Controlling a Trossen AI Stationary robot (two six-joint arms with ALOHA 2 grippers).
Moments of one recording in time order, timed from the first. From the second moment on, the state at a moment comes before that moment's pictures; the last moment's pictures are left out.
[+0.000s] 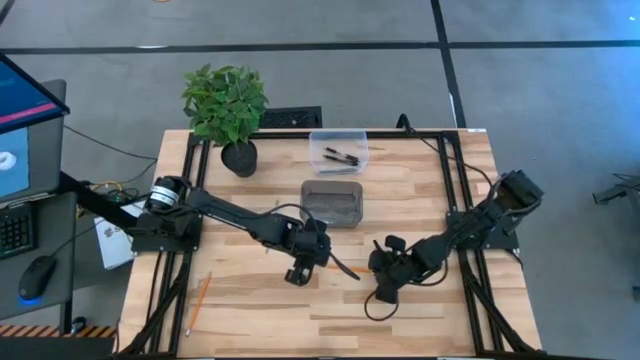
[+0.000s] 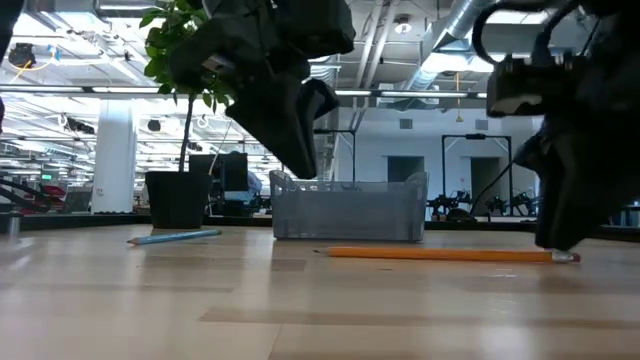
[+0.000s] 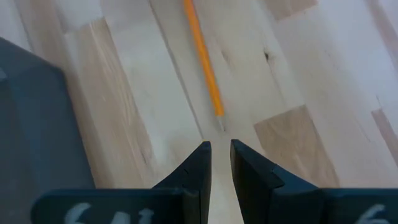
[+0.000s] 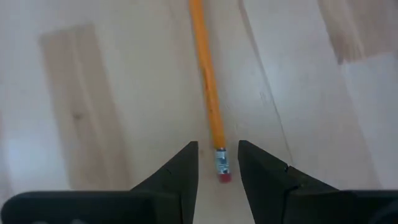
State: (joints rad) left arm -0.22 1.88 1.34 -0.54 -0.03 0.18; right arm 0.56 1.64 0.80 -0.39 0.25 0.74
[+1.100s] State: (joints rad) left arm -0.21 1.88 1.34 -0.56 -0.03 0.19; right arm 0.57 1.58 0.79 -0.42 0.26 0.73
